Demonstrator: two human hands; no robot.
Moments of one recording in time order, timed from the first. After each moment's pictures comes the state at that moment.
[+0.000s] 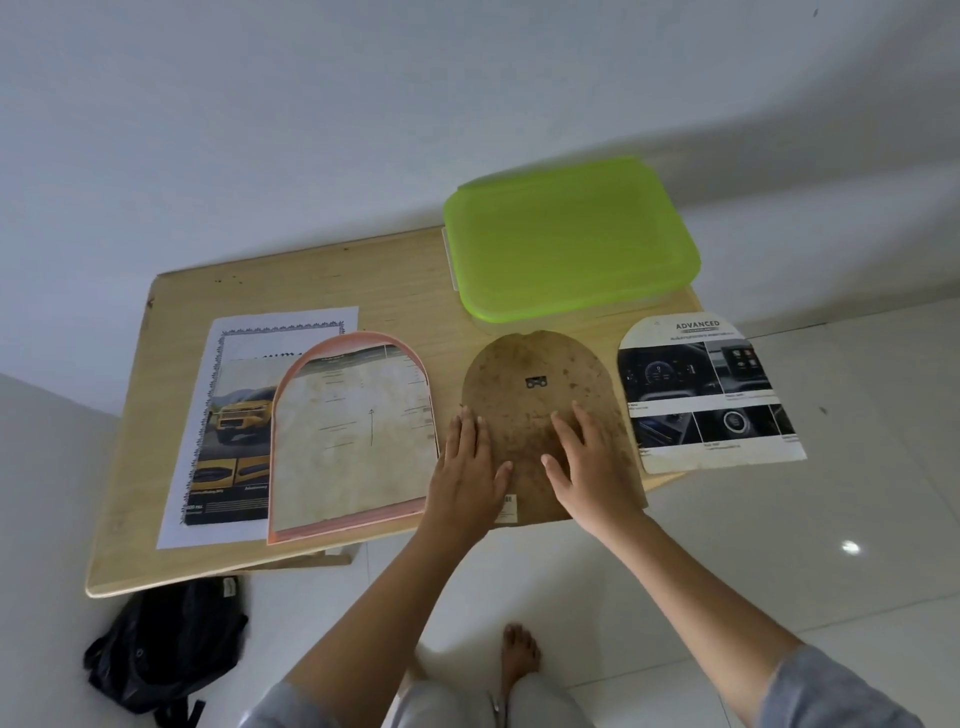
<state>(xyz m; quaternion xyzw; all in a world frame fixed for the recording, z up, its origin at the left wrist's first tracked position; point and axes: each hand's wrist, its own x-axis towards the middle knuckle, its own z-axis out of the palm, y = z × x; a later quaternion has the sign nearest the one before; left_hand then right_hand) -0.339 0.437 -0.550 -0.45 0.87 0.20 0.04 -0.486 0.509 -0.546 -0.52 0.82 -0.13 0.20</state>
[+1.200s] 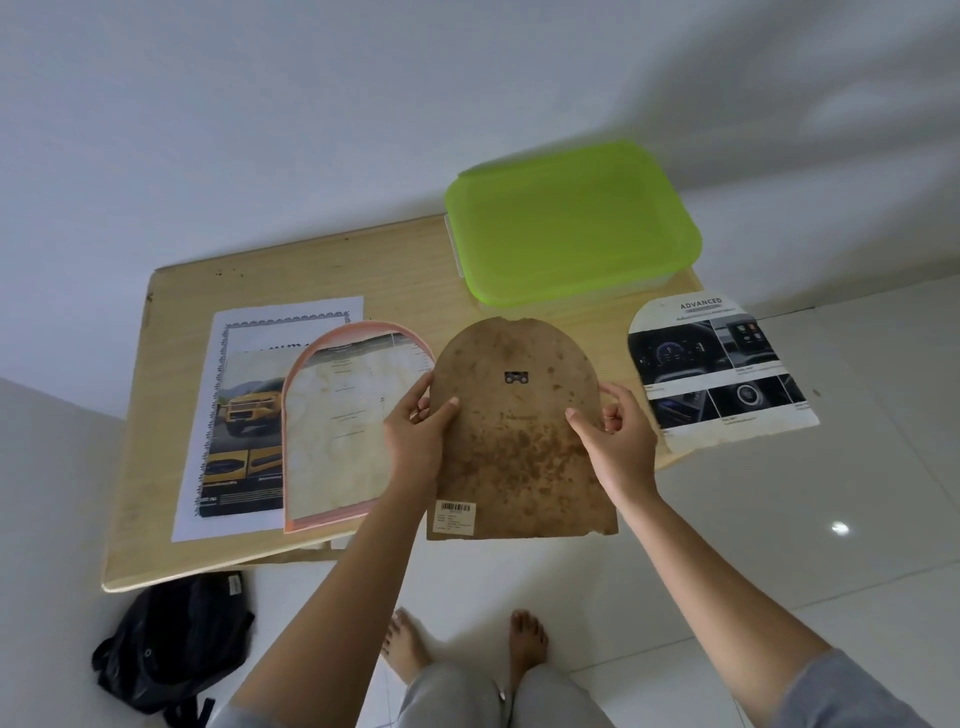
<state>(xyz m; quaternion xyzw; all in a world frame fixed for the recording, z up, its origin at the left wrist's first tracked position) -0.313 0.402 -0.503 -0.57 0.40 0.64 -0.33 -0.478 0.509 -0.525 -0.23 0.82 -0.46 0.25</state>
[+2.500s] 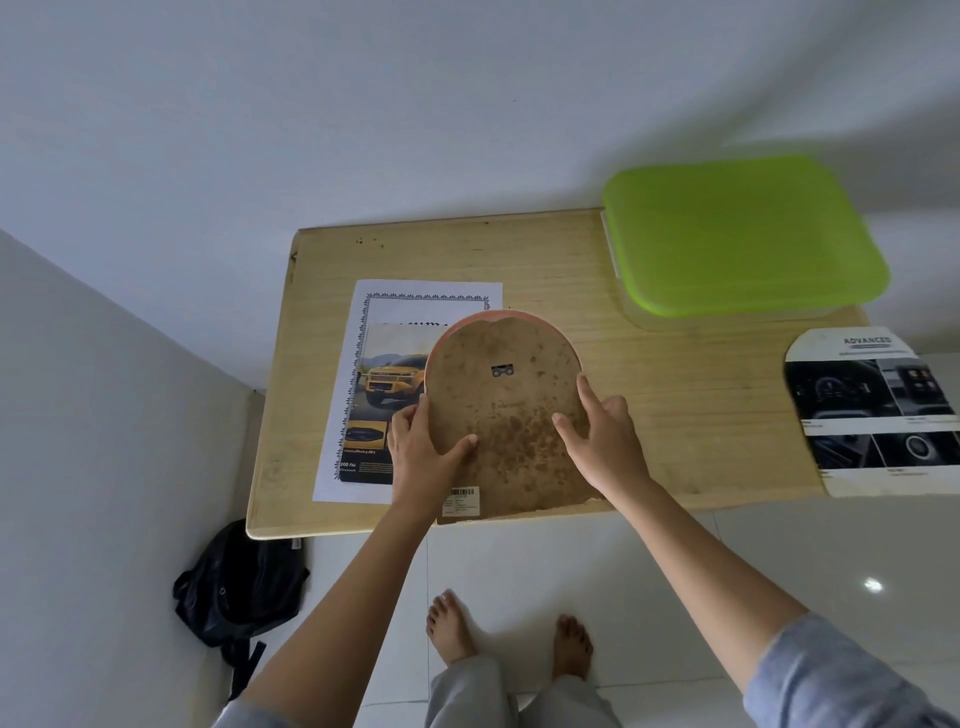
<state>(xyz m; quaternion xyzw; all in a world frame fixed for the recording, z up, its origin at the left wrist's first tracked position) -0.156 0.350 -0.544 -0.65 0.63 0.39 -0.19 -0.355 0.407 -0.542 -0.46 0.83 -0.18 0.27</state>
